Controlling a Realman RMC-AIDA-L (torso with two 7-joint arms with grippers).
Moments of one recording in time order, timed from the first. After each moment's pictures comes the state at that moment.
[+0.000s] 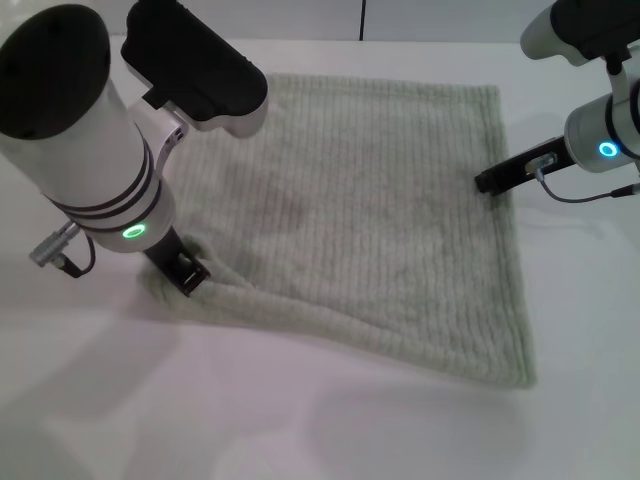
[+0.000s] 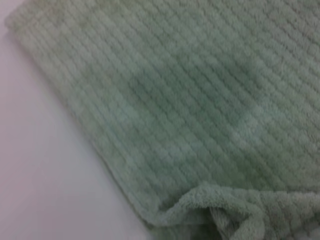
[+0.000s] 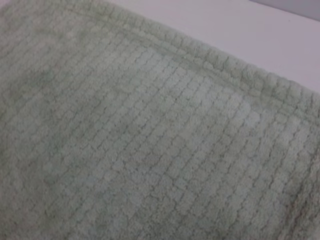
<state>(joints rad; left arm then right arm) -0.57 -2.06 -1.29 -1.59 2.89 -1.66 0.07 0.89 2.04 -1.13 -0.54 -2.51 -0.93 2.36</state>
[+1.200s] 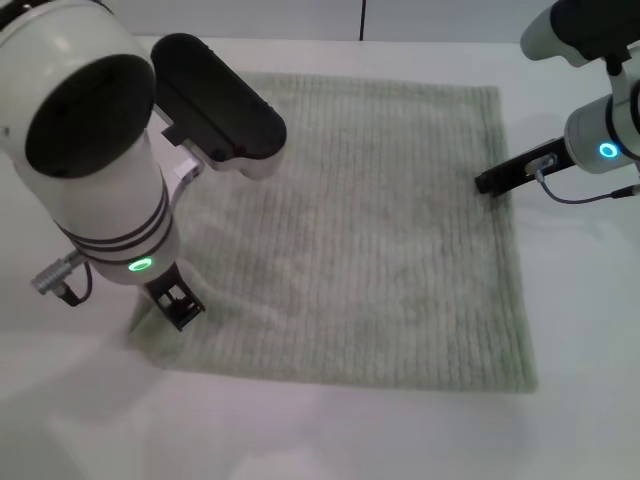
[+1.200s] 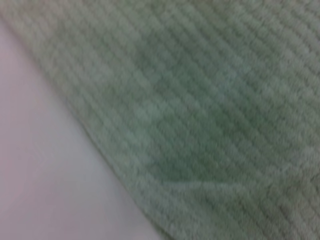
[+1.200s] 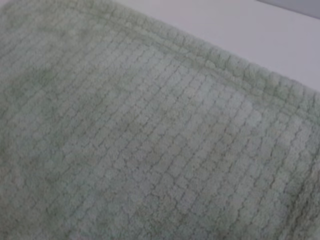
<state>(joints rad) -0.59 -2.05 -1.19 -1.60 2.89 -1.74 0.02 0.89 2.04 -1.13 -0.54 -2.51 -0.94 2.36</state>
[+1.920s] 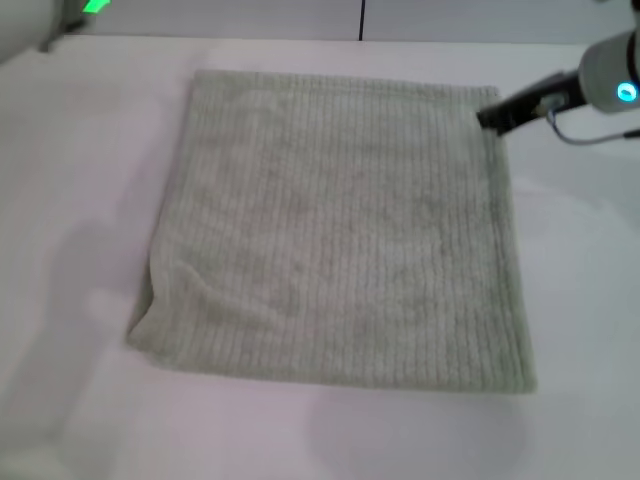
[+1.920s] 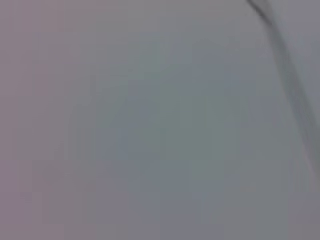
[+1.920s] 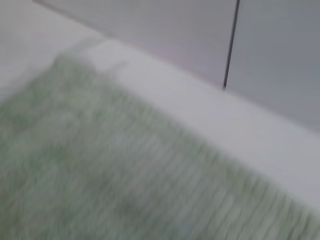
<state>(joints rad) -0.41 -2.07 -1.57 -1.38 2.89 -0.30 0.35 0.82 2.05 -1.14 -0.85 -2.51 -1.02 2.36</state>
